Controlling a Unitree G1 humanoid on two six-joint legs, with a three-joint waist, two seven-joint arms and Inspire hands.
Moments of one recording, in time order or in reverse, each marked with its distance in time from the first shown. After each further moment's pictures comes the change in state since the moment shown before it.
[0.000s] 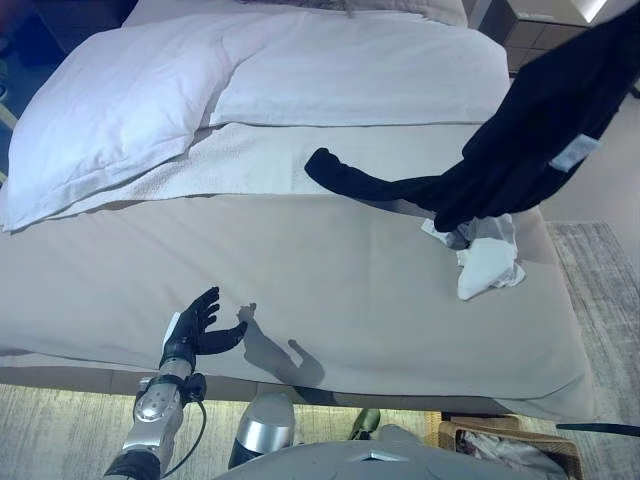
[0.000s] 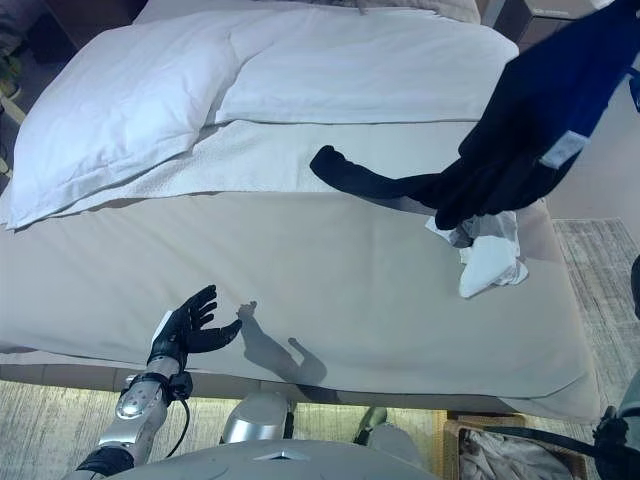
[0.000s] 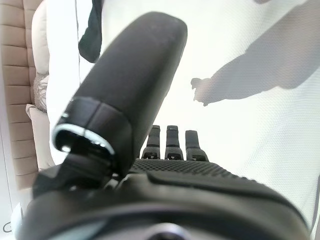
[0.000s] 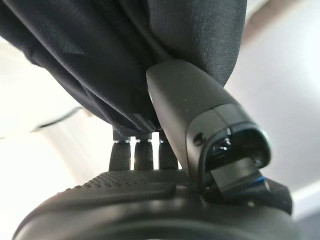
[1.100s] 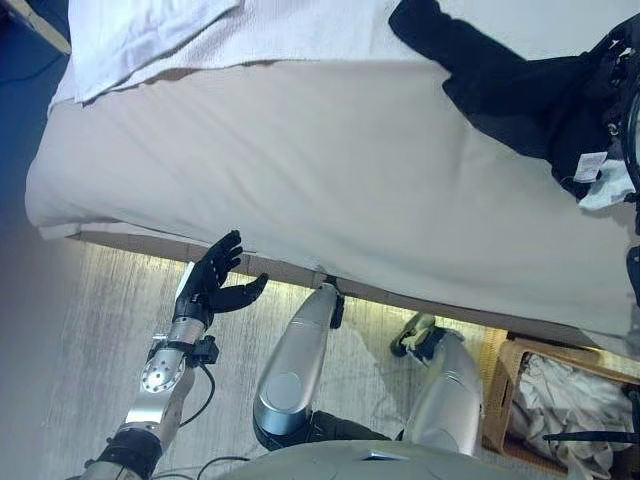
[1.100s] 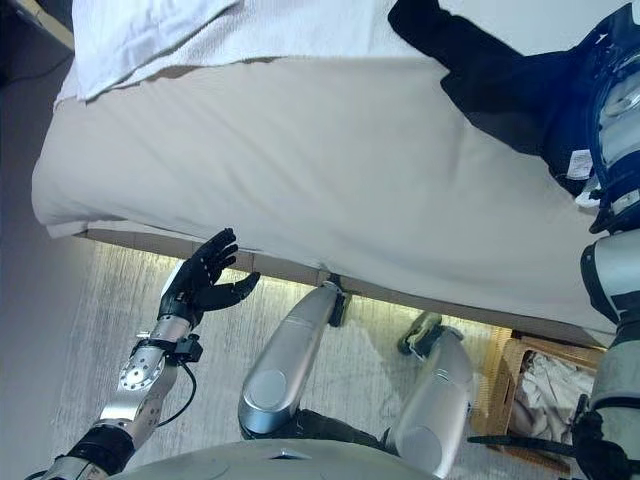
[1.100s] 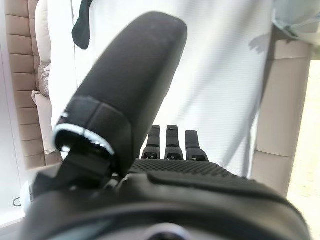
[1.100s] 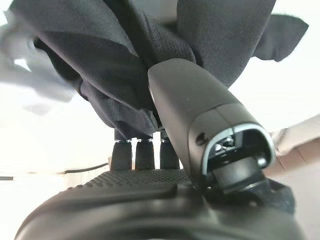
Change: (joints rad) left arm 0.002 0.070 -0.093 -0.332 -0.127 -0.060 -0.029; right arm 0.012 0.151 0.051 0.144 -0.337 0.118 -0.089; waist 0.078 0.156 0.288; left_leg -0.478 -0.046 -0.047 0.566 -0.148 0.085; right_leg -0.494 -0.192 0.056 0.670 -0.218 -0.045
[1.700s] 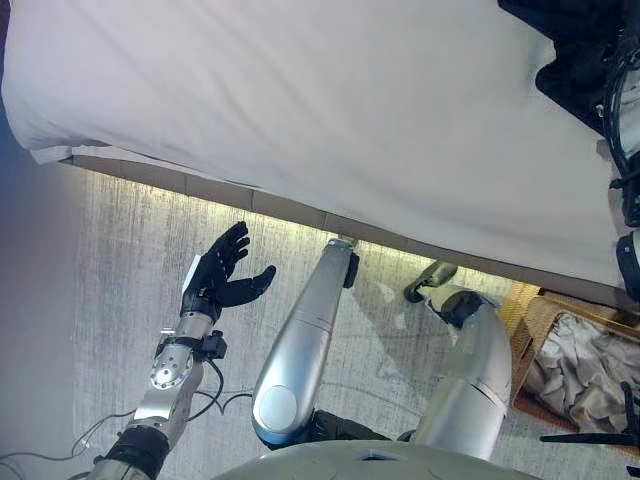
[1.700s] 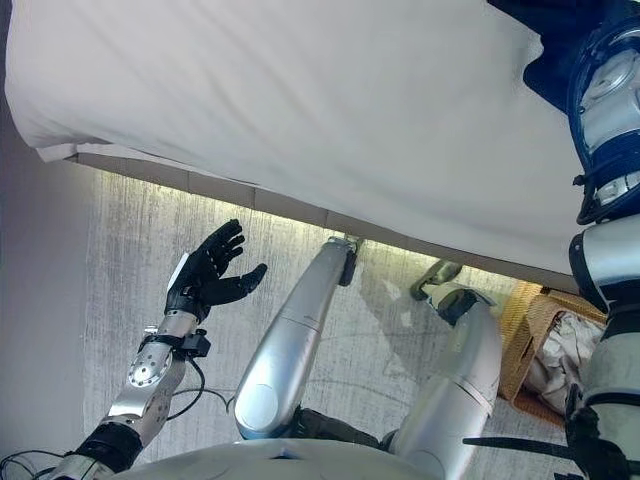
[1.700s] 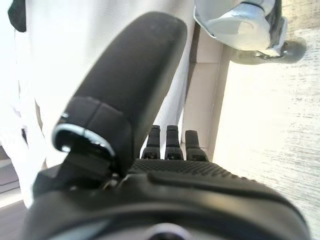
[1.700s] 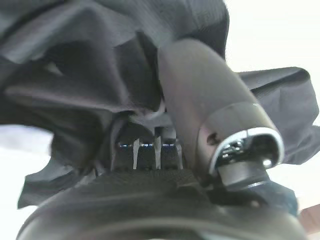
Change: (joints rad) left arm -0.005 -0.016 -0.011 -0.063 0.003 -0.031 0.019; right arm -0.062 0.057 0.017 -0.014 -0.074 0.099 -0.046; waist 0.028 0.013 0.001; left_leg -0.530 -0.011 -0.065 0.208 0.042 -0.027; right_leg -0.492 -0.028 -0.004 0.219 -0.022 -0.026
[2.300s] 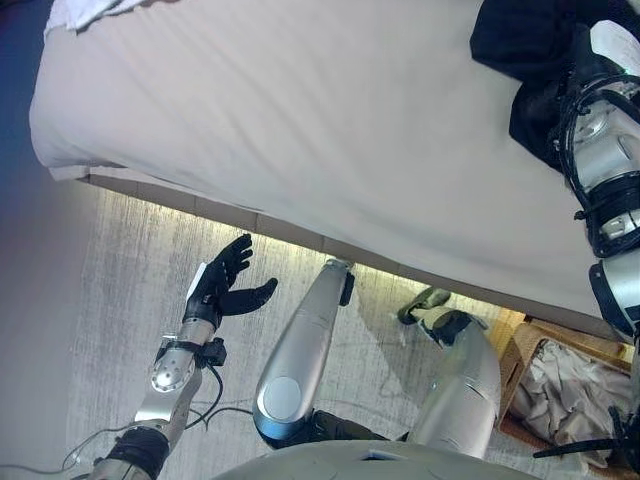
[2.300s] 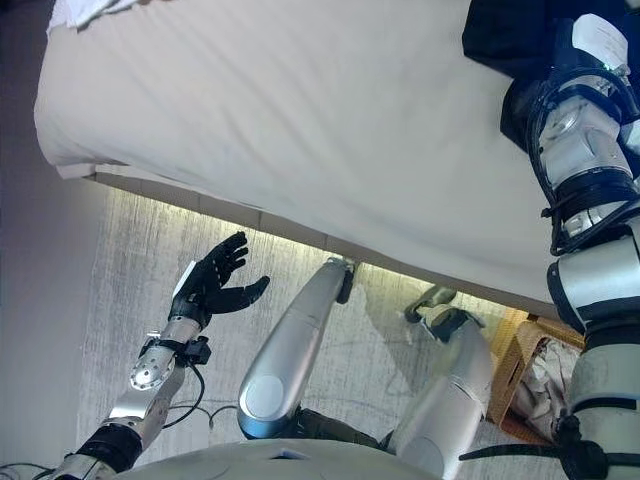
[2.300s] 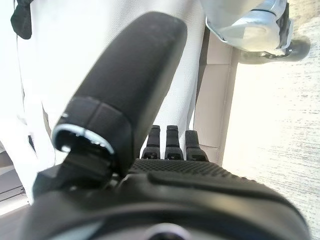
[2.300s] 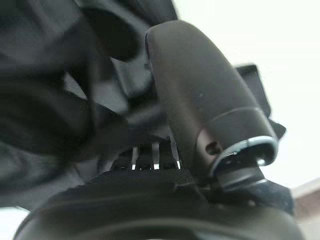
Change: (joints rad) left arm -0.008 -0.011 -0.001 0.037 0.053 0.013 -0.018; right arm 0.149 0.058 -0.061 -0.101 -0.037 0.014 -0.077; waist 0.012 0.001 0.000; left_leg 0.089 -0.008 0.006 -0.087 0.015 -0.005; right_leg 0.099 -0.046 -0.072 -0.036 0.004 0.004
